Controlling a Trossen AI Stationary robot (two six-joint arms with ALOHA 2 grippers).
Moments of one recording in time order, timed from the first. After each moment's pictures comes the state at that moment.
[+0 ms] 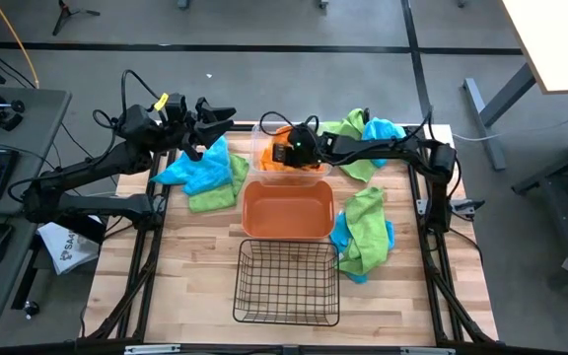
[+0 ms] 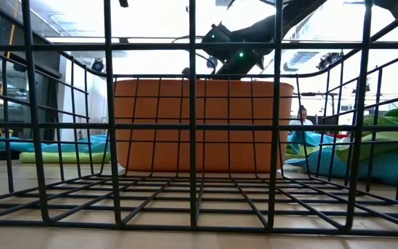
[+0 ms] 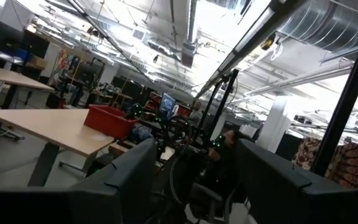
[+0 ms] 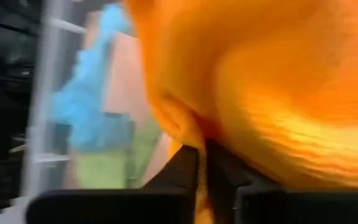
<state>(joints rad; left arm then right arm) 0.44 0.93 0.88 0.41 0.26 -0.50 -0.35 1.93 1.36 -0.17 0.02 1.12</state>
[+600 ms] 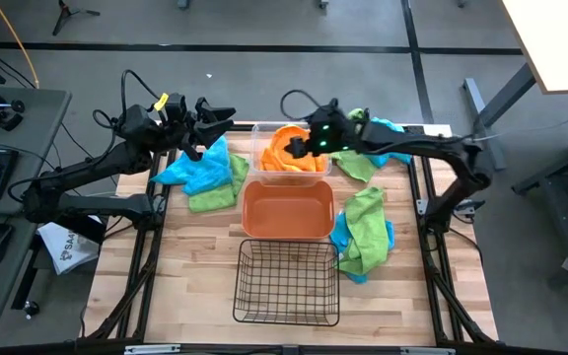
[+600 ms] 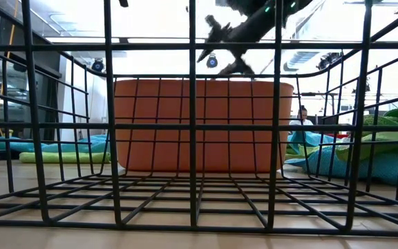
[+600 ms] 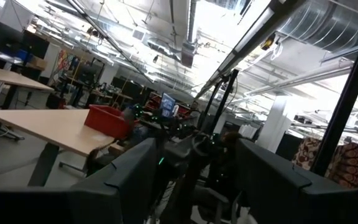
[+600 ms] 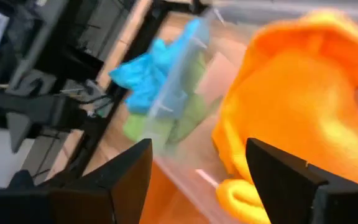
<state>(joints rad) 0.44 0.93 0.88 0.42 0.26 -0.50 -0.37 1.64 1.36 -0.34 -0.09 0.80</state>
